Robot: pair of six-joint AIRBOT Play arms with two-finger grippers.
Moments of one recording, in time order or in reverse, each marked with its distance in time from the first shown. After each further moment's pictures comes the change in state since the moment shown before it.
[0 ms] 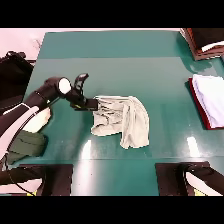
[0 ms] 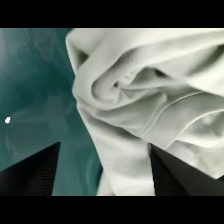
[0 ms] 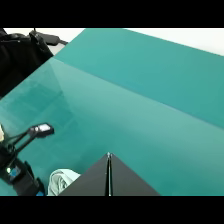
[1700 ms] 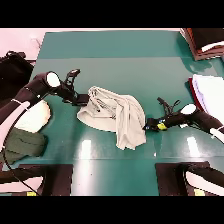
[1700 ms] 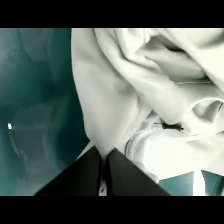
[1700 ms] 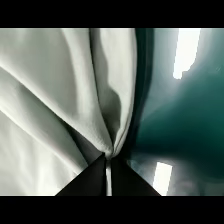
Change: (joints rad) left arm 0.139 0.008 0.077 0.006 -0.067 0.152; right arm -0.039 -0.186 -1.158 0.223 -0.195 -0.056
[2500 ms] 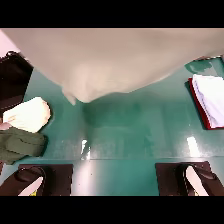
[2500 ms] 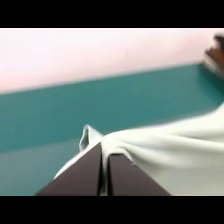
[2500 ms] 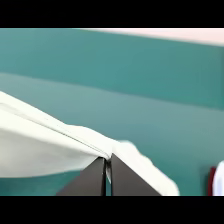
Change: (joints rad) left arm -0.001 0.593 0.667 0.356 -0.031 -0.049; right arm -0.476 0.464 1.046 -0.225 0.361 -0.005
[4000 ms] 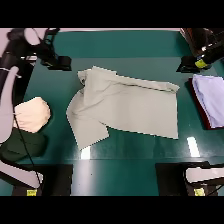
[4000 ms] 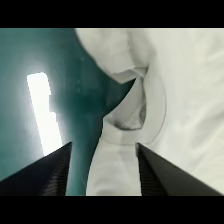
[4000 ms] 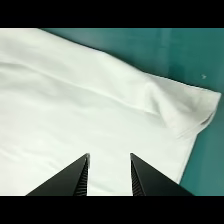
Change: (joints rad) left arm 0.203 -0.866 0.039 -0.188 -0.230 0.102; right arm 0.230 -0.811 0.148 -0.213 0.116 0.187
